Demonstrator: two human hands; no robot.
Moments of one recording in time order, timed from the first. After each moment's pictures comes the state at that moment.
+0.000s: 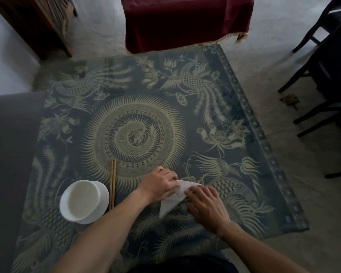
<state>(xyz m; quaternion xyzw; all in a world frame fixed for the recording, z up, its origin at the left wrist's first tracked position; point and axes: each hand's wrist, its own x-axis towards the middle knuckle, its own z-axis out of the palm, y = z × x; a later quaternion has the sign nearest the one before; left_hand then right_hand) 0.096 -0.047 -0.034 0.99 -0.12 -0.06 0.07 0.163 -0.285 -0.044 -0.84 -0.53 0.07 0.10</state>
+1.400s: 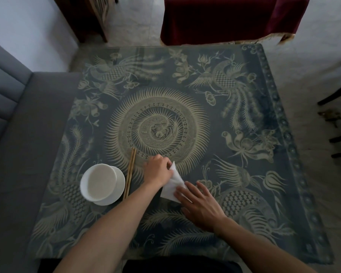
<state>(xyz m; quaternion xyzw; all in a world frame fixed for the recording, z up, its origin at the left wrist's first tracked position) 0.093 -0.026 -0.027 0.89 0.40 -0.10 0.21 0.161 -0.230 -0.045 -0.72 -0.70 0.05 0.02</state>
